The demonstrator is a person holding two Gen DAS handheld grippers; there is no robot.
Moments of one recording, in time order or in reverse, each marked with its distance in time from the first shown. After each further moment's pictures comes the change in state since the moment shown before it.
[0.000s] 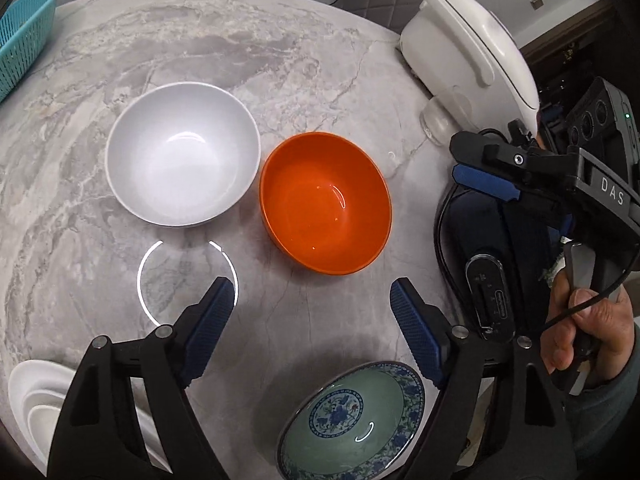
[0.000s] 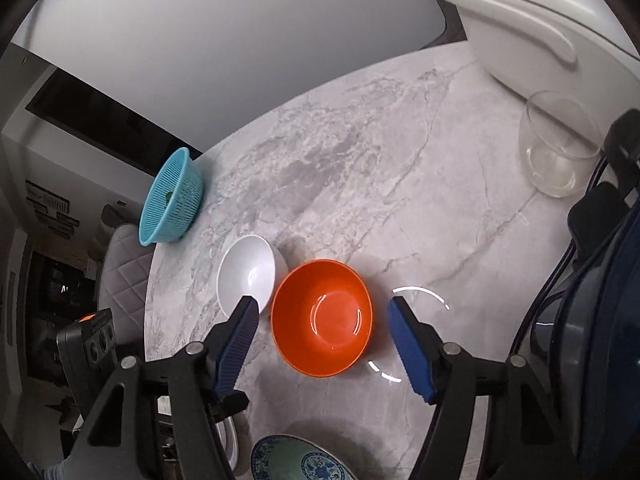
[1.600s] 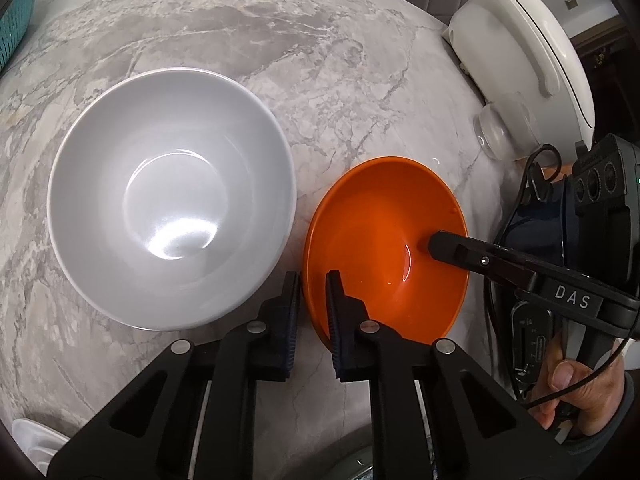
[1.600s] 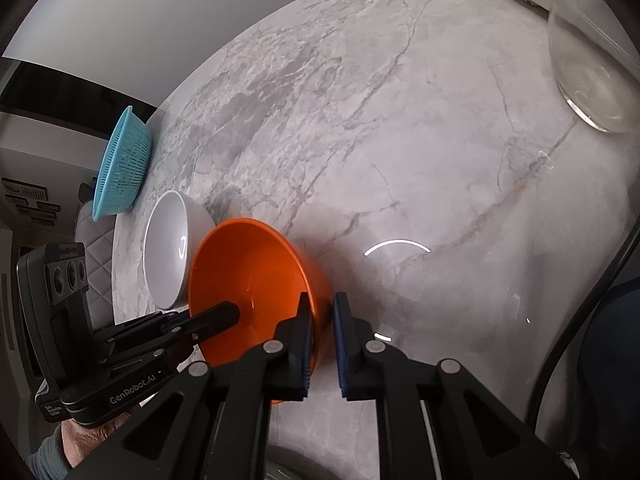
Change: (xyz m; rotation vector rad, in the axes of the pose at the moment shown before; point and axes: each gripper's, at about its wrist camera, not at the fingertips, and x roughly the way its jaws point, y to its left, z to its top) left arm 0.070 0.026 0.051 -0.046 0.046 0.059; right arm 0.080 -0.039 -0.011 0.043 0.172 -0.042
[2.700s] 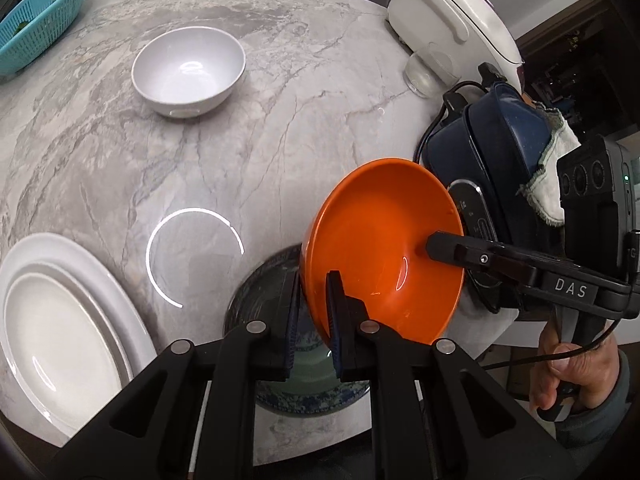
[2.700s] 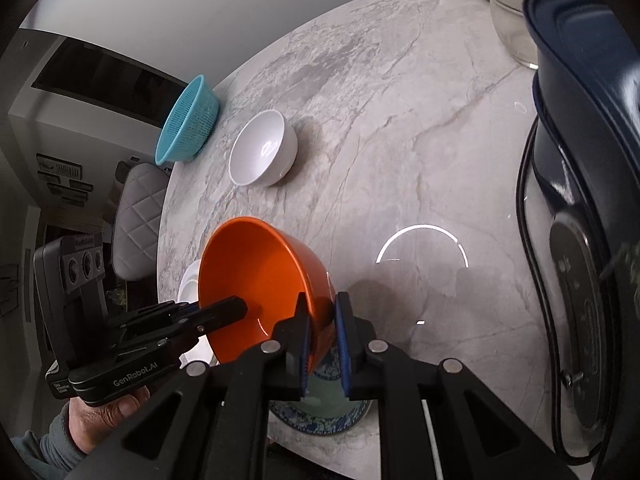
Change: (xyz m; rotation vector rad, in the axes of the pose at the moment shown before) left arm -0.103 -0.051 -0.171 0.021 -0.022 -0.017; right arm -0.088 0.023 -0.130 -0.054 -0.002 0.109
